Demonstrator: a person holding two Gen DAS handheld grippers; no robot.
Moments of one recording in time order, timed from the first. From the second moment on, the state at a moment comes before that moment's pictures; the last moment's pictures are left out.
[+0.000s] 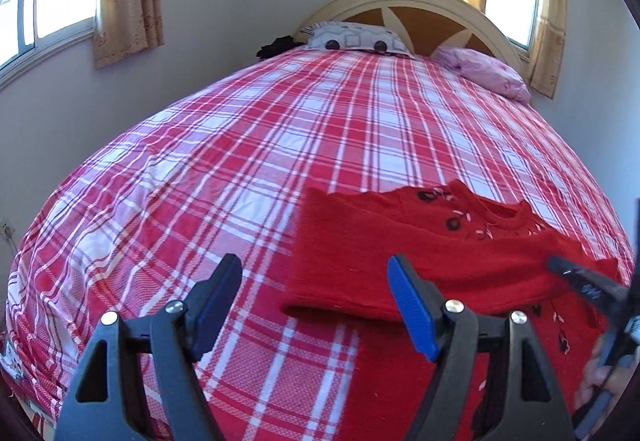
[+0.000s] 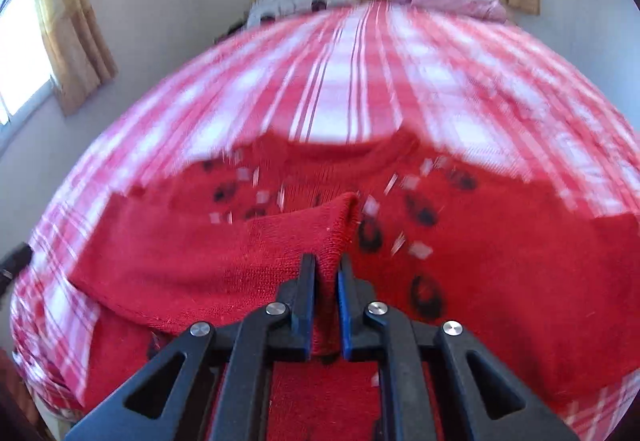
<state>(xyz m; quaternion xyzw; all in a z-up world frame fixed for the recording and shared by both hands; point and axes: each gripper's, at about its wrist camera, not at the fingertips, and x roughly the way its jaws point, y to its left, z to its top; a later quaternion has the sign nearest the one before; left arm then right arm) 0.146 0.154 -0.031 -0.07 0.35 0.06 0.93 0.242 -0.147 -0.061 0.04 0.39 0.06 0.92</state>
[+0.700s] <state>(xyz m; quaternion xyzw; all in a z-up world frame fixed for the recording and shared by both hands) 0.160 0.090 -0.059 -0.03 0.39 0.01 0.92 0.209 -0.269 -0.092 0.10 0.41 -0.02 0.91</state>
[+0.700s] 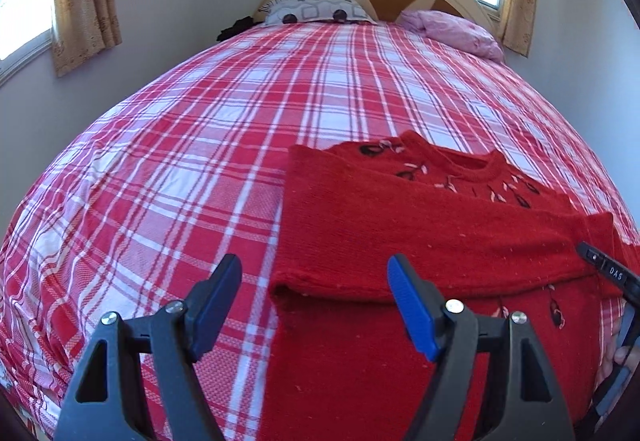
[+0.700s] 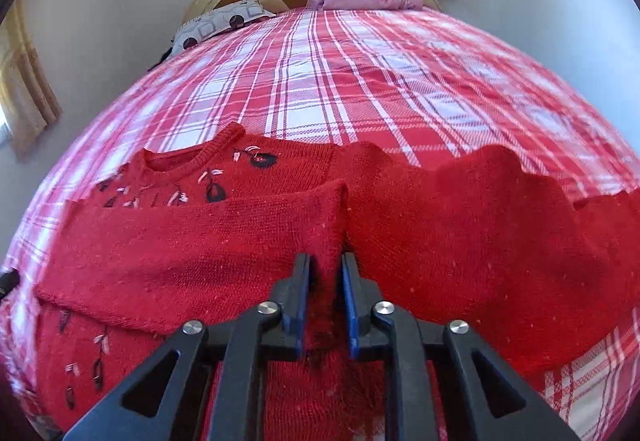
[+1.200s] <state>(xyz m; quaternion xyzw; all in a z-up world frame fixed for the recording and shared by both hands) 0.152 0.062 -0.068 -0.02 0.40 -0.03 0.92 0.091 -0.418 -0.062 0.24 0.32 -0.21 0.89</state>
